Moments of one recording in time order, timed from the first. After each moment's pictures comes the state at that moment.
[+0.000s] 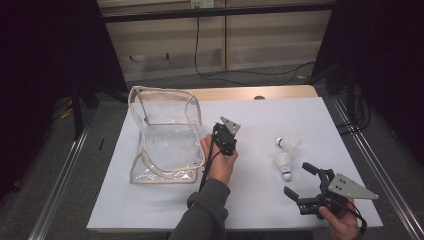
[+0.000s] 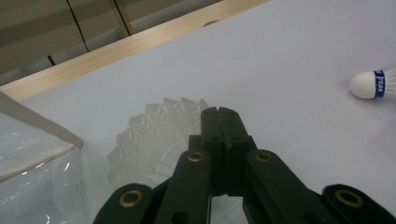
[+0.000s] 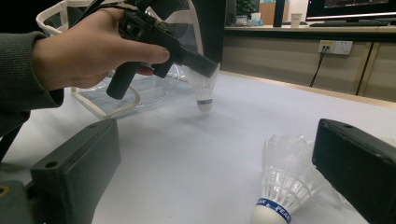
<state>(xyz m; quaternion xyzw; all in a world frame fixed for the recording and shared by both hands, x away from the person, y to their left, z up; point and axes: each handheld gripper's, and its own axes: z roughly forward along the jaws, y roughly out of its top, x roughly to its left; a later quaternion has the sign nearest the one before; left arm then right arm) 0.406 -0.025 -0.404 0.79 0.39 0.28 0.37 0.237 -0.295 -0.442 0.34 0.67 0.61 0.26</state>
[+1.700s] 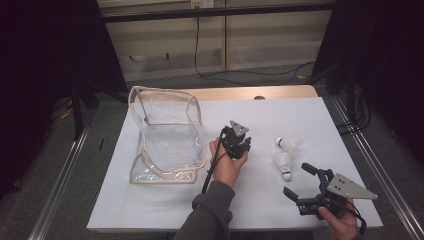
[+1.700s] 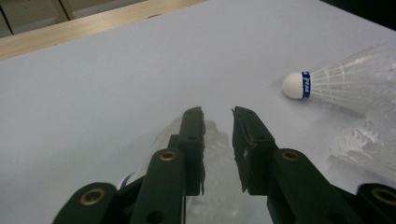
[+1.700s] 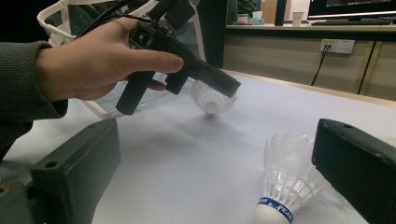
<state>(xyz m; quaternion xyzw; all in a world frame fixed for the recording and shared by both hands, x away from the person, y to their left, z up) 0.405 -0.046 -0.419 0.80 0.37 0.18 0.42 0.238 -0.294 -0.443 0.34 0.67 0.61 0.26</state>
